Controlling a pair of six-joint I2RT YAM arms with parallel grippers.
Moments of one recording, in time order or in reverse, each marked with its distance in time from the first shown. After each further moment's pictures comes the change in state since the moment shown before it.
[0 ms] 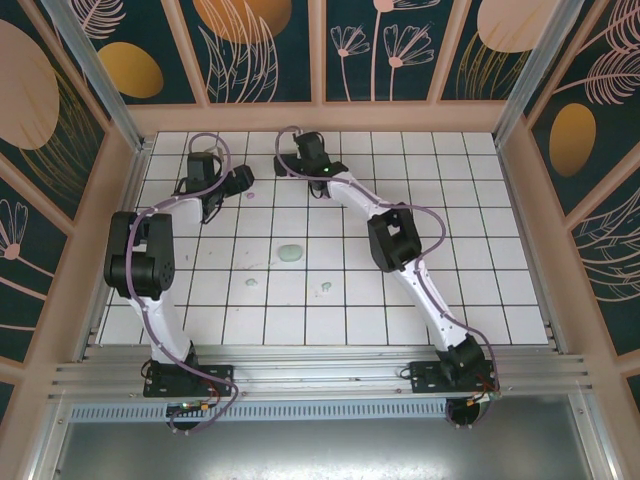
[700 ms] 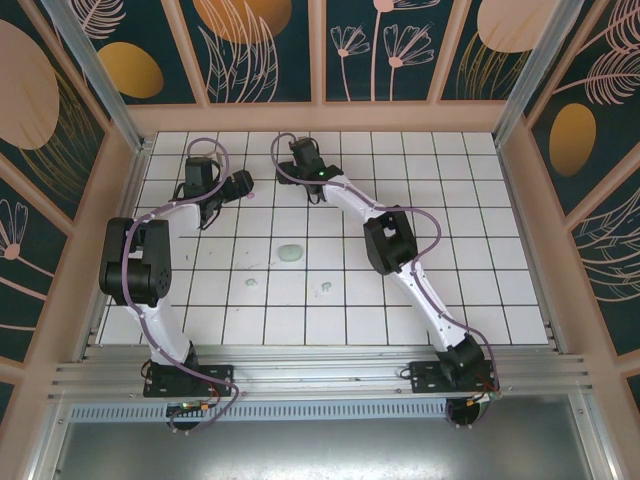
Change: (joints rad) left arm -0.001 -0.056 -0.068 0.000 0.006 0.000; right arm 0.017 0.029 0.032 -0.084 0.013 -0.001
